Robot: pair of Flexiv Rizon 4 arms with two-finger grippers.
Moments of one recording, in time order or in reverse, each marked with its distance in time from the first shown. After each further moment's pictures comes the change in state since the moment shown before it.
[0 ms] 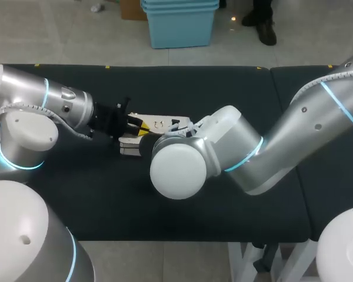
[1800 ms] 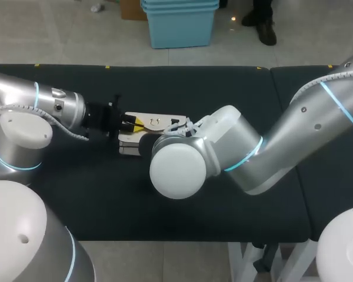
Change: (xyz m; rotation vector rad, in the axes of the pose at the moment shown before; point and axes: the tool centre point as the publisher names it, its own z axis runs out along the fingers) left arm -0.001 0.019 -0.010 0.024 -0.068 -0.189; right arm -0.001 0.001 0.001 -0.001 0.000 0.000
